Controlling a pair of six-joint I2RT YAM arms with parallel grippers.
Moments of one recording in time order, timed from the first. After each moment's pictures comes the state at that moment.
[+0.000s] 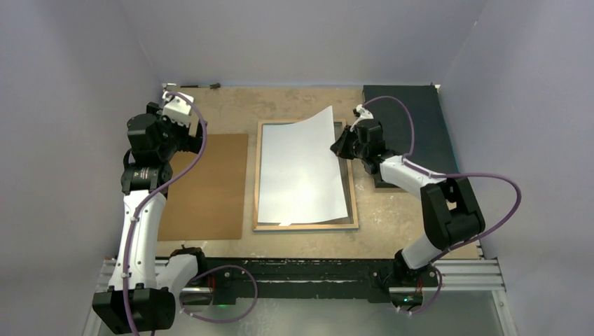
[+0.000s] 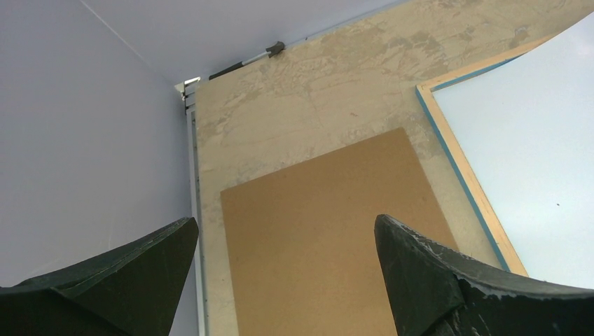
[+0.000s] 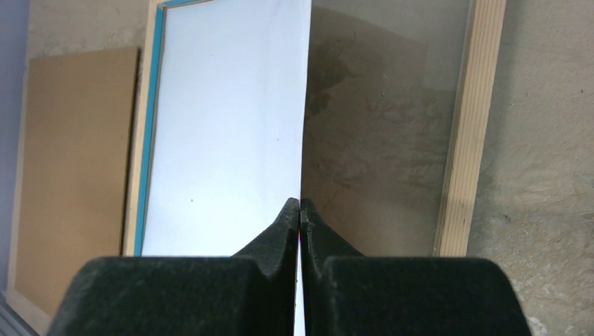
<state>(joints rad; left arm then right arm) 0.10 0.97 1.03 -0.36 0.18 0.36 0.36 1.57 0.90 0.13 -0.15 0.54</state>
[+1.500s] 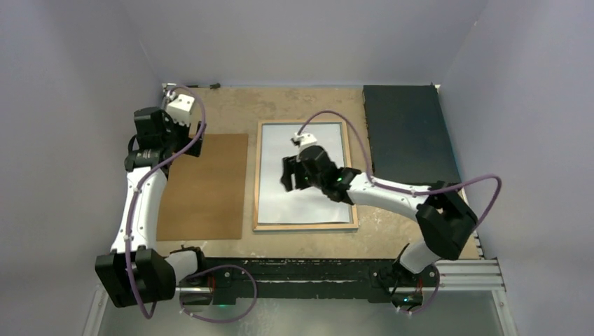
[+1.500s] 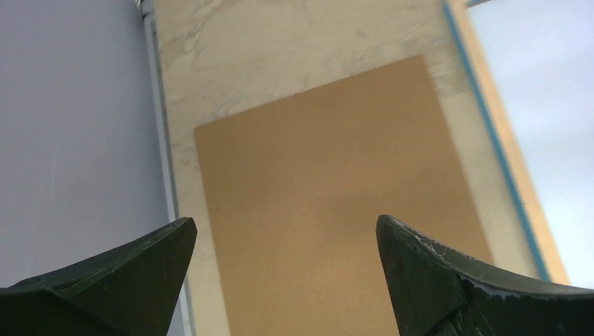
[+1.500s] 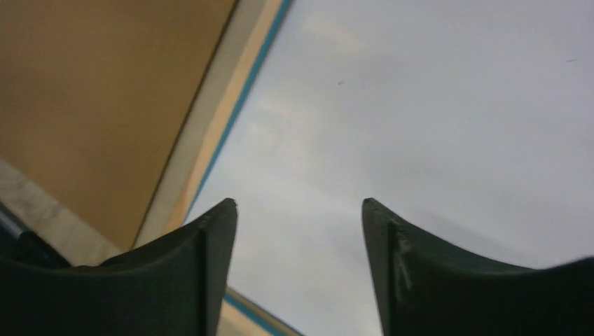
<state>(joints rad) 0.13 1.12 1.05 -0.44 0.16 0.36 0.81 1.53 0.96 -0.03 0.11 0.46</state>
